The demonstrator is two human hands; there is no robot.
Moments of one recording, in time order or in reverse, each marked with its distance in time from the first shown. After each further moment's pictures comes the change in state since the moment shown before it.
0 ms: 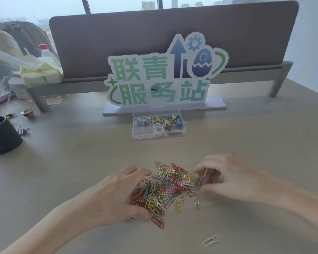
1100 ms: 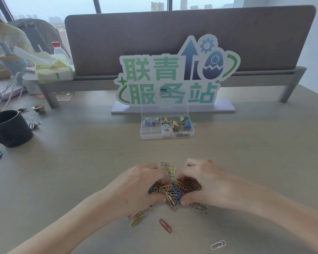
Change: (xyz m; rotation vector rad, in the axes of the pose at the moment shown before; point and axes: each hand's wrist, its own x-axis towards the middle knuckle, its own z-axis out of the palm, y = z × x) left_hand 0.021 0.017 0.003 0.012 0.098 0.088; right_hand 0.033 -0.036 0.025 -0.167 -0.158 -0.061
